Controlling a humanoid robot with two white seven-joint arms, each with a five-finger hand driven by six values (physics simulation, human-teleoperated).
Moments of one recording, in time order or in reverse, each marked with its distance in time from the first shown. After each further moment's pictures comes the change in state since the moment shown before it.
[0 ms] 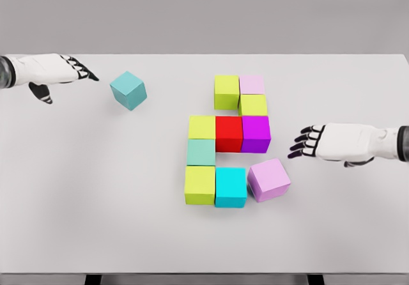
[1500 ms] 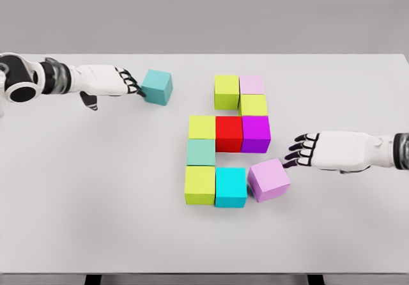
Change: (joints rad) left arm 0.008 -0.128 -0.014 -0.124 -0.070 0.000 -0.058; right arm 0.026 -0.020 -0.007 -0.073 0.027 0.000 -0.001
